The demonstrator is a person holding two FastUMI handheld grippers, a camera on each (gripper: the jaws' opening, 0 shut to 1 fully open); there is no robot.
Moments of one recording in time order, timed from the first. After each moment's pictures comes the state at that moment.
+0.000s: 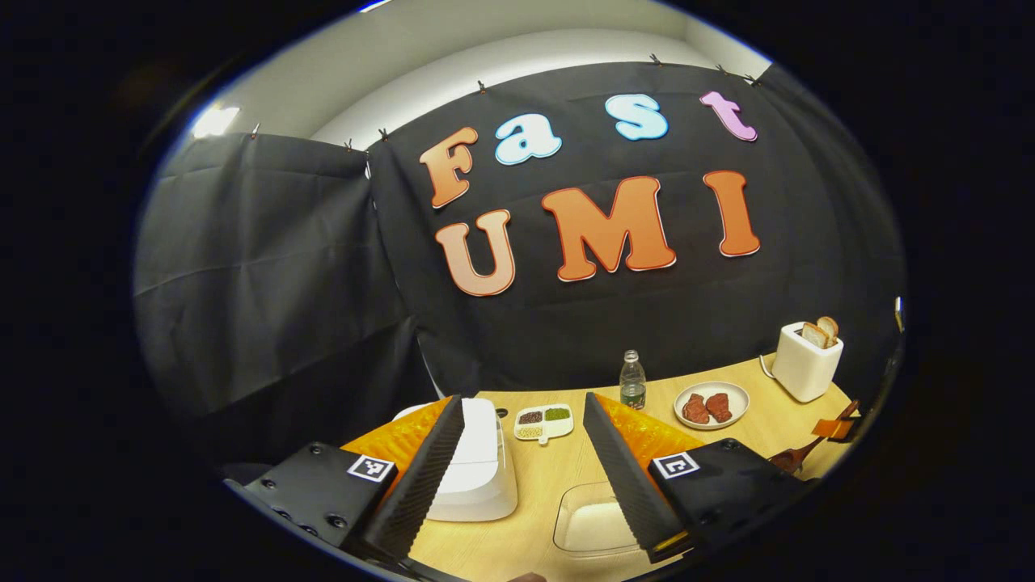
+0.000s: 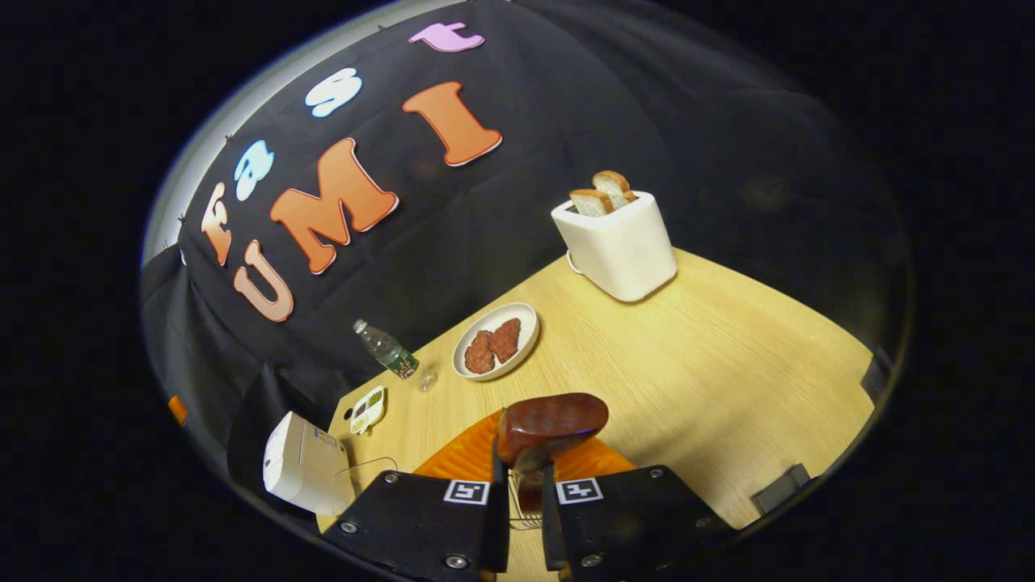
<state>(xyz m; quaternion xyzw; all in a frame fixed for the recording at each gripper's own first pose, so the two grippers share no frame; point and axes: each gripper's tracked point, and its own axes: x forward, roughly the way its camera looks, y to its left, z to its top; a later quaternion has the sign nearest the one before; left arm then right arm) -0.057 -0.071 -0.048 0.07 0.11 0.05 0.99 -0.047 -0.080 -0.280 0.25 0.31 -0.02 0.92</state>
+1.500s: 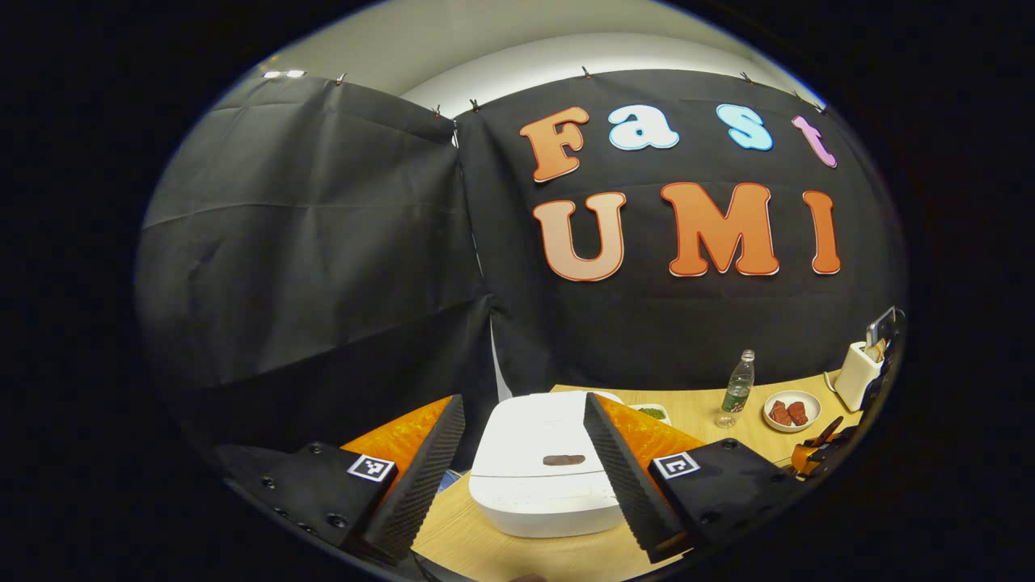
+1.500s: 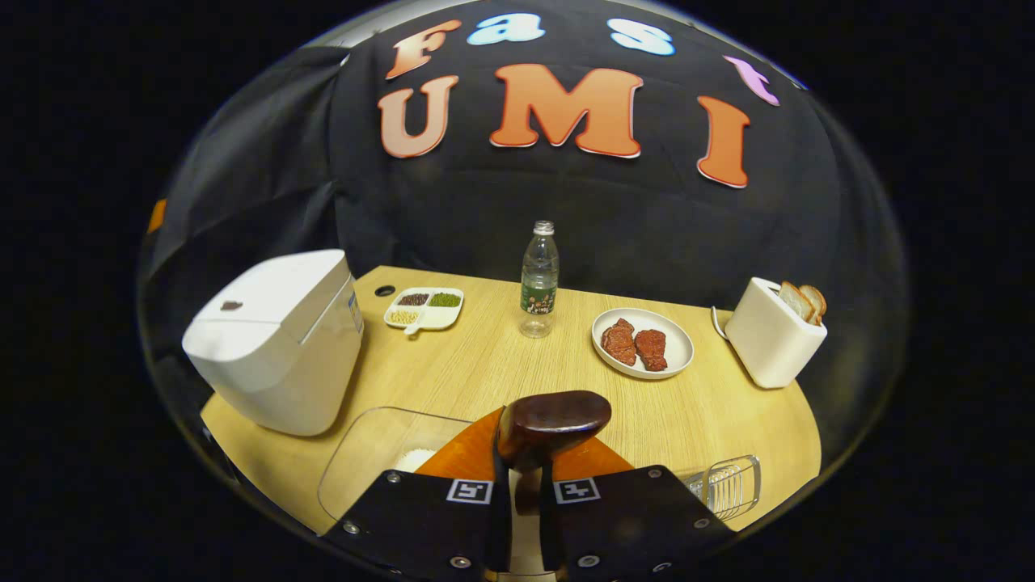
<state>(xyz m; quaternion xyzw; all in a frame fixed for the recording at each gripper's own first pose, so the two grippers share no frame) -0.031 0.148 -0.087 0.01 0.10 0.14 0.98 -0.043 0.175 -0.304 -0.12 0.31 0.14 0.93</state>
